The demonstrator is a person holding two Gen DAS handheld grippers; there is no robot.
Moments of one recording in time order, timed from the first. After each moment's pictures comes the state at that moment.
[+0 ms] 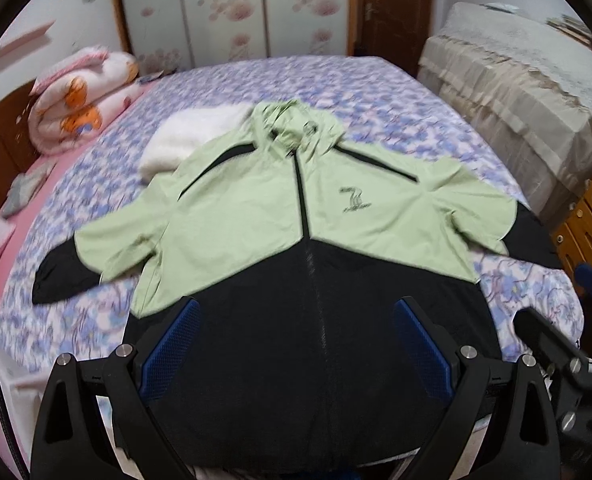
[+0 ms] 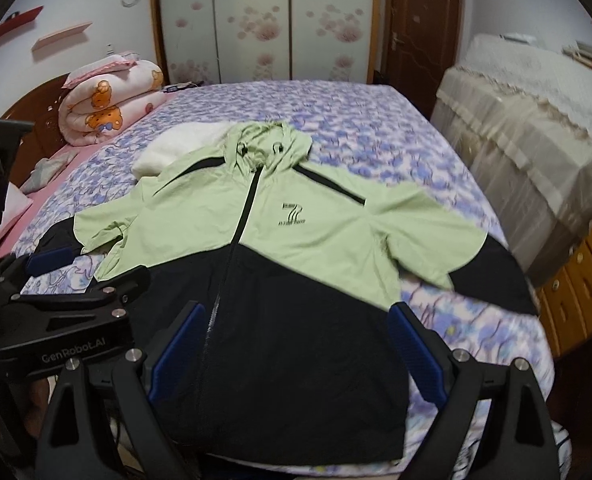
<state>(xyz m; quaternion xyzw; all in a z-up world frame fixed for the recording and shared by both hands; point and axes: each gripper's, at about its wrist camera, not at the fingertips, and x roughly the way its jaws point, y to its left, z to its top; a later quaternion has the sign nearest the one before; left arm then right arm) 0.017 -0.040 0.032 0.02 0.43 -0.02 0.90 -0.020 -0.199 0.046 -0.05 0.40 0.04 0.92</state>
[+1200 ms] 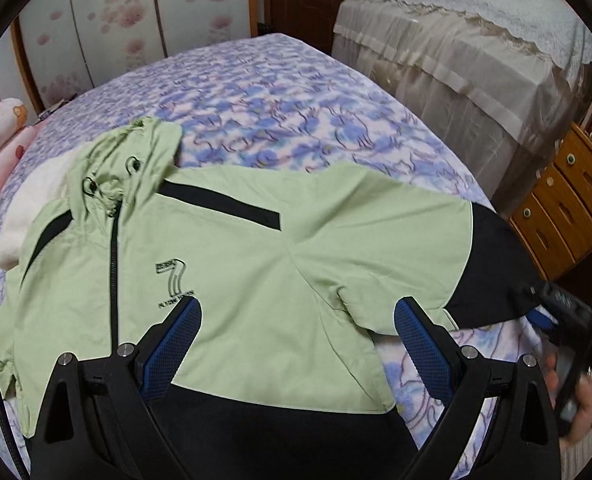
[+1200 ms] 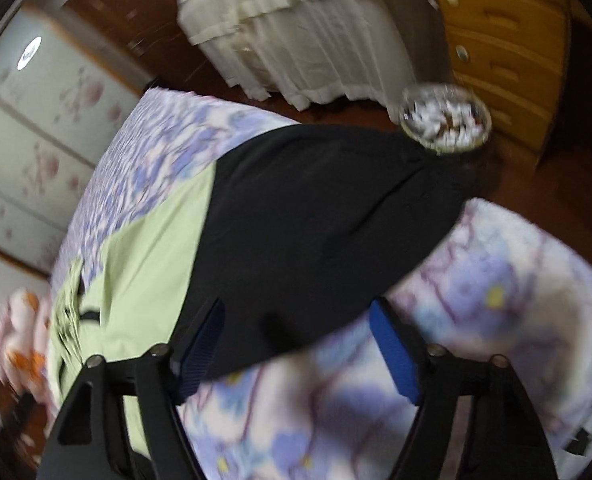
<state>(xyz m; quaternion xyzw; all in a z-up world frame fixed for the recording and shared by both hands) 0.210 -0.269 -0.045 0.06 0.47 -0.14 0.87 0.083 -0.596 -0.152 0.40 0.42 -0.20 0.79</state>
